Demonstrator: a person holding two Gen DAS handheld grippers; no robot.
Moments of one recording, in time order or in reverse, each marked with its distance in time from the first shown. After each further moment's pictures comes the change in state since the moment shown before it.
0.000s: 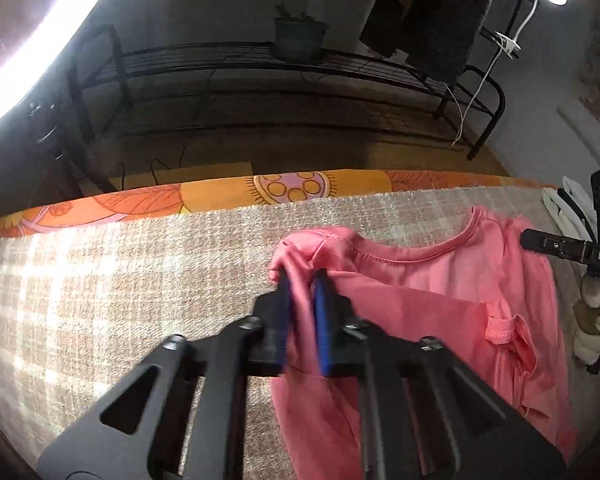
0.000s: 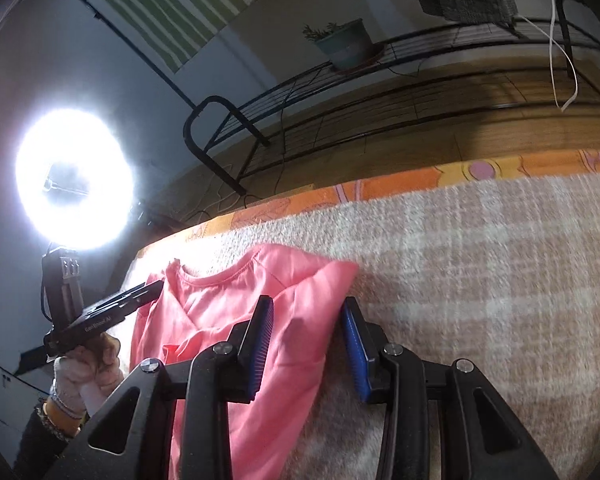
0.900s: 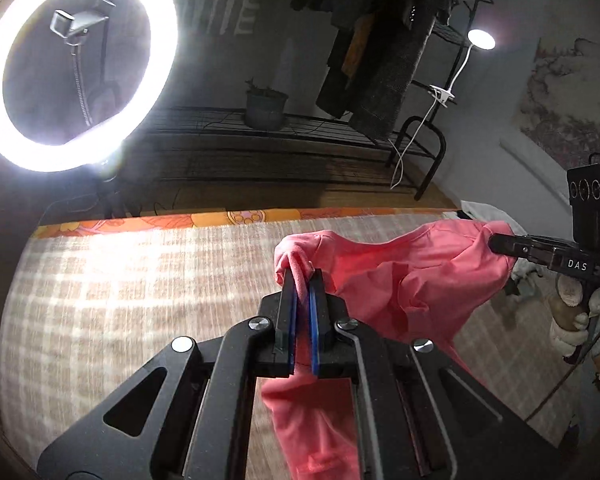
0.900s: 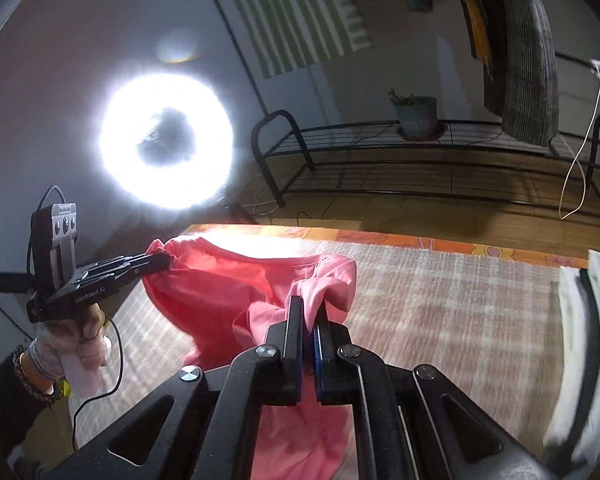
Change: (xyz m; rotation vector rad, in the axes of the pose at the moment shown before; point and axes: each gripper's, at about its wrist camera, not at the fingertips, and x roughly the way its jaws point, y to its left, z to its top) left arm -0.192 -0.012 -0.058 0.004 -0.197 -0.115; right arm -0.122 0.125 -0.048 -0.319 -0.109 -0.005
